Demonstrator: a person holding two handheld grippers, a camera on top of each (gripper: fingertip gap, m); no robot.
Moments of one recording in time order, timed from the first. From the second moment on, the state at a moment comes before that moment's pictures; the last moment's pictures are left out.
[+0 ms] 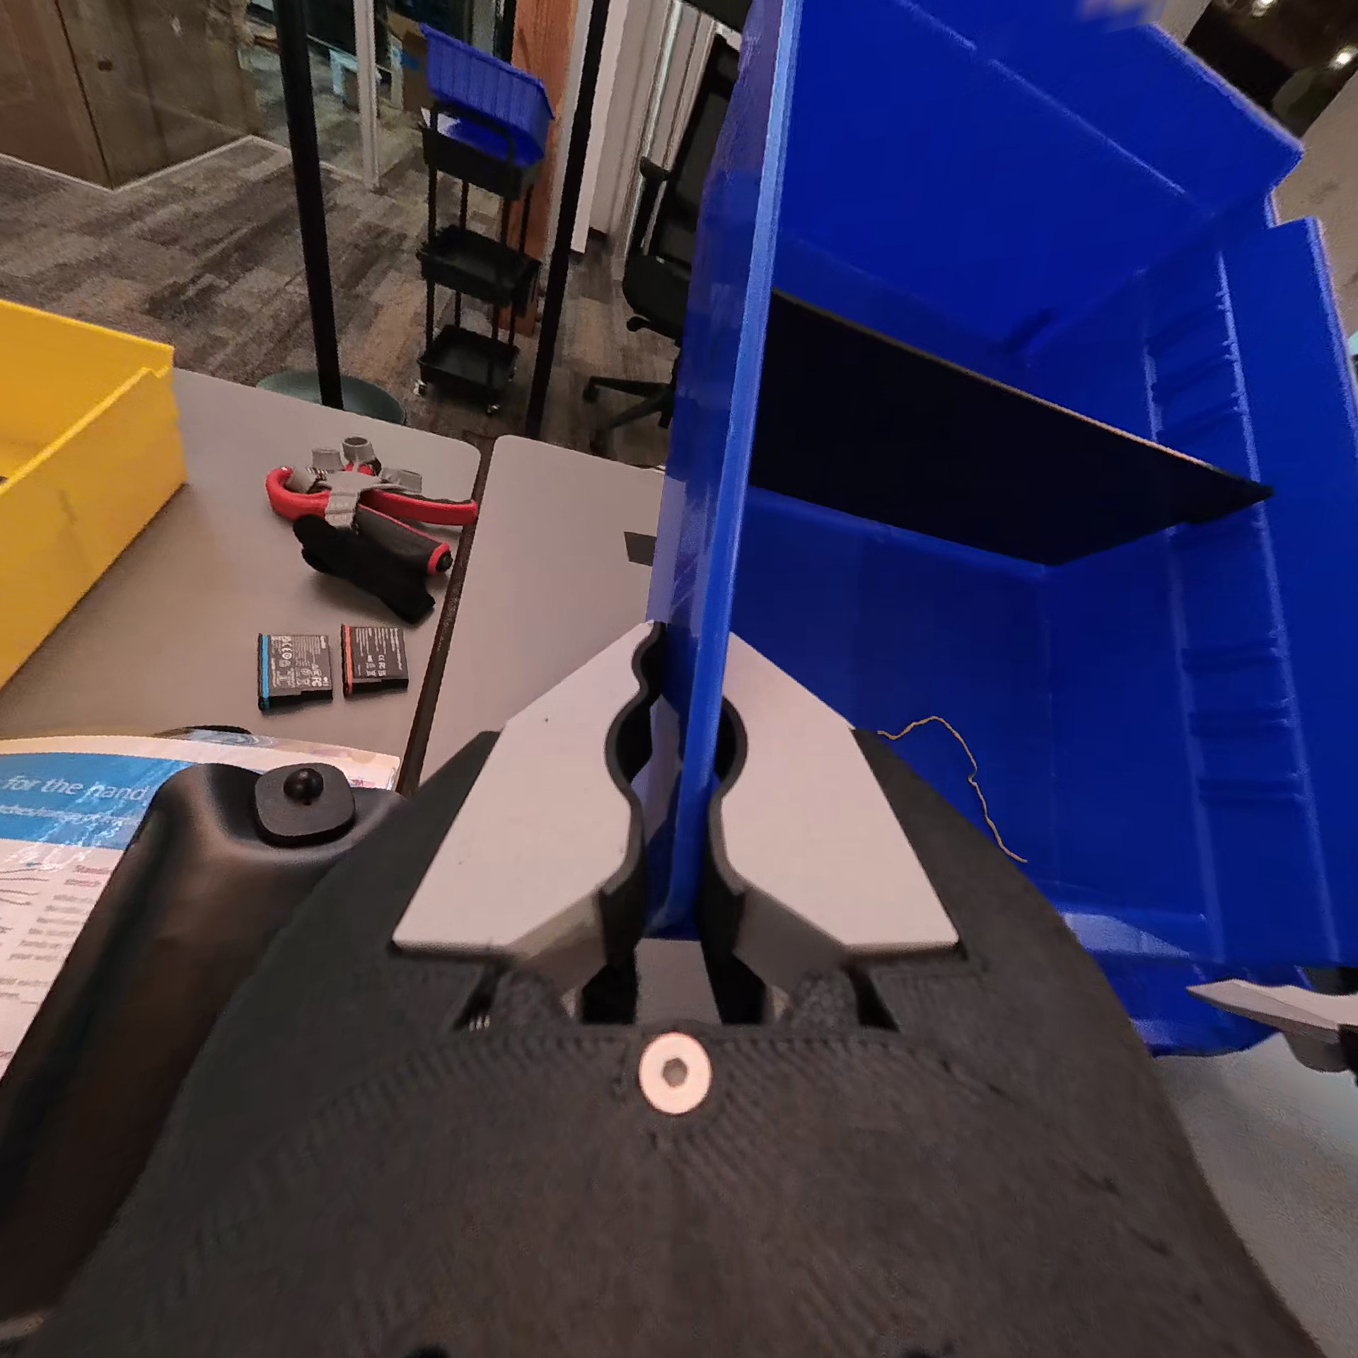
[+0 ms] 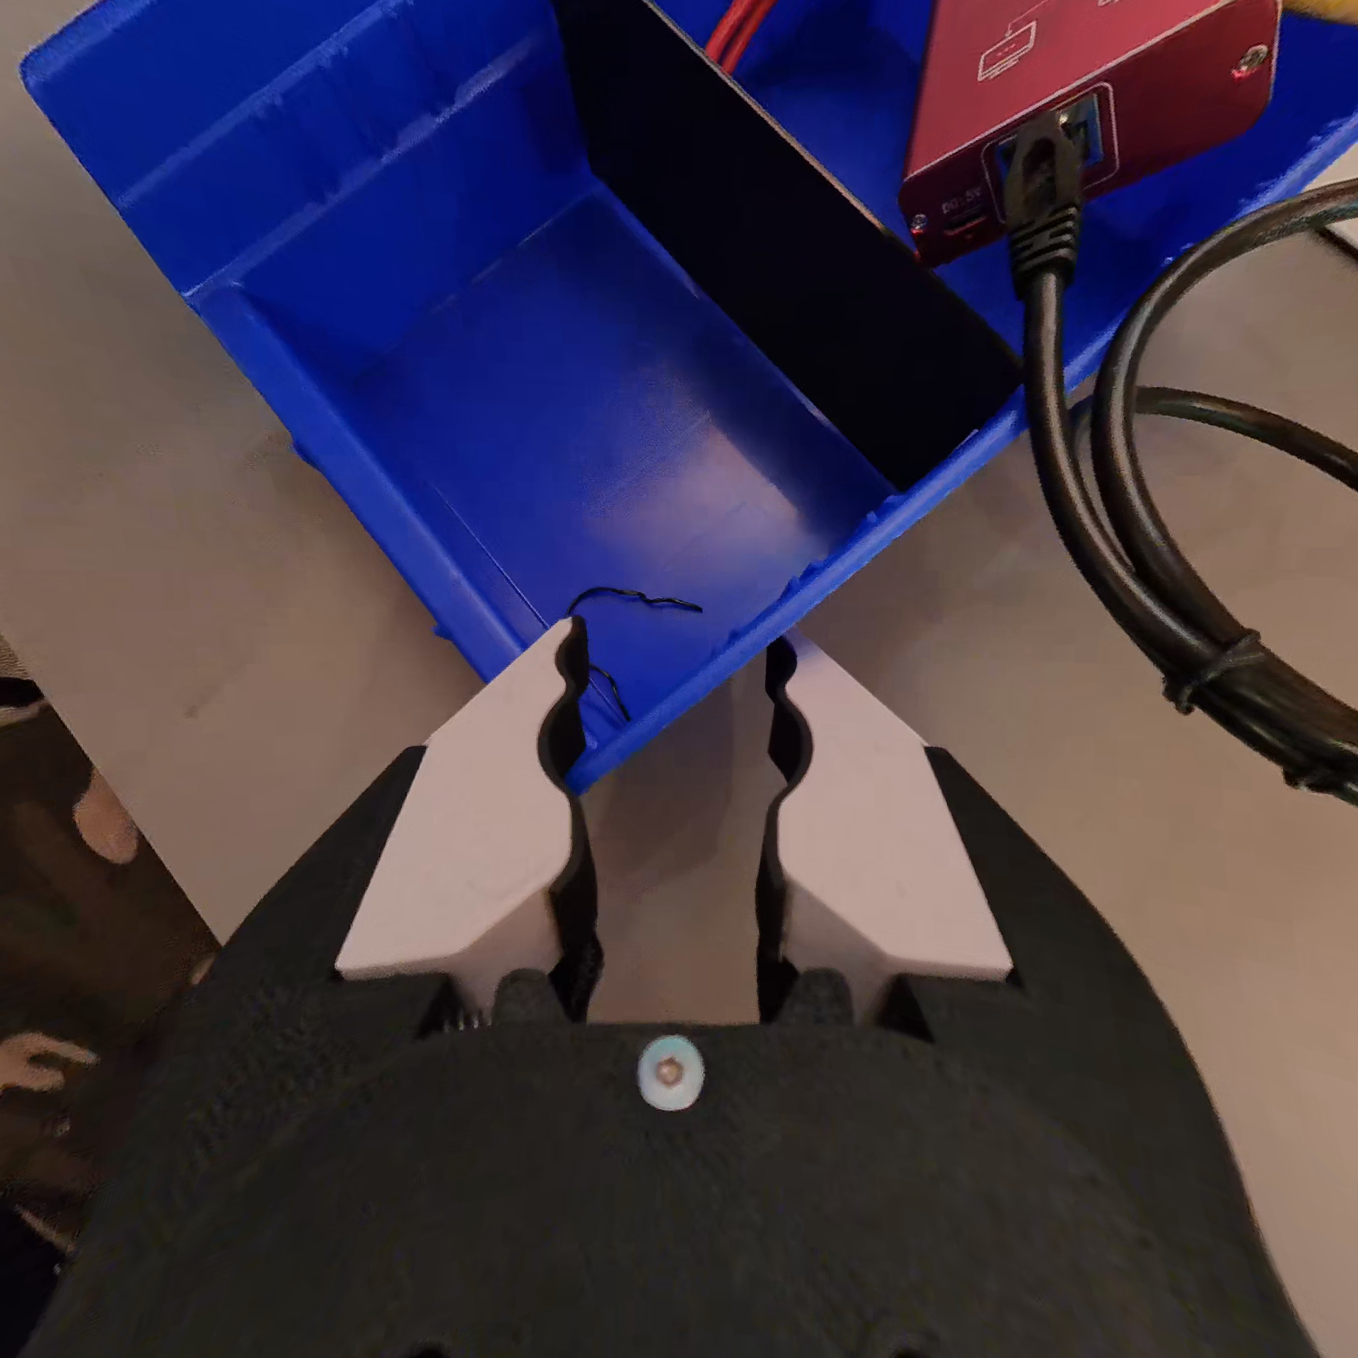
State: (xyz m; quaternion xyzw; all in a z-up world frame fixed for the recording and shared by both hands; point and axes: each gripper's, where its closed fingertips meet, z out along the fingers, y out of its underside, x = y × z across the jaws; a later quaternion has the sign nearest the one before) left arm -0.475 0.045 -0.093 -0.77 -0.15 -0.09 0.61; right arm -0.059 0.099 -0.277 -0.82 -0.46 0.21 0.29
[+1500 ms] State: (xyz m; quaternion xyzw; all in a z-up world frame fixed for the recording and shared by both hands) left arm -0.112 0.180 -0.135 -0.83 0.10 -0.16 0.52; right arm 0.054 0.075 -0.158 -0.72 -0.34 0.43 0.43
